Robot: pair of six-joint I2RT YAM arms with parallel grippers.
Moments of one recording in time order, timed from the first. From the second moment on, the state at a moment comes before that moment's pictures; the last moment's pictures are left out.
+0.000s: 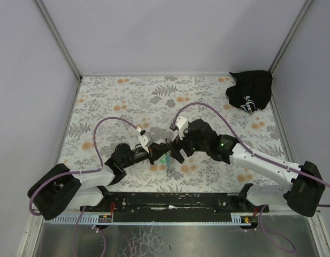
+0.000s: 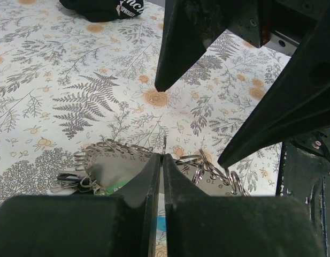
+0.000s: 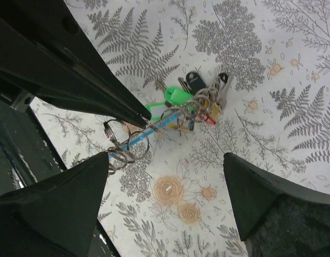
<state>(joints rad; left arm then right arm) -0.73 1.21 0.20 1.02 0.38 -0.17 0.90 1.23 0.88 -0.31 -0.12 0.03</state>
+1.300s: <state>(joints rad) -0.72 1.24 0.16 1.13 0.42 -0.21 0.16 1.29 0.67 -0.33 0.42 0.55</state>
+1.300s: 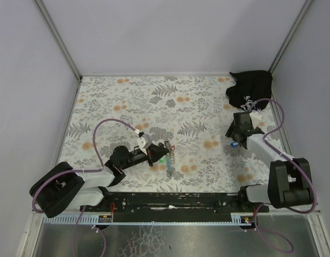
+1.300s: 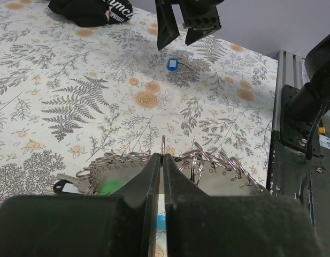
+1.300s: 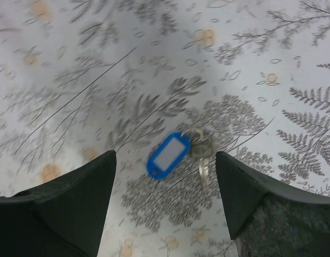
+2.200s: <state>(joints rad) -0.72 1.25 0.15 1.16 0.42 -0.21 0.10 1.45 0.67 -0.25 0.11 0.61</state>
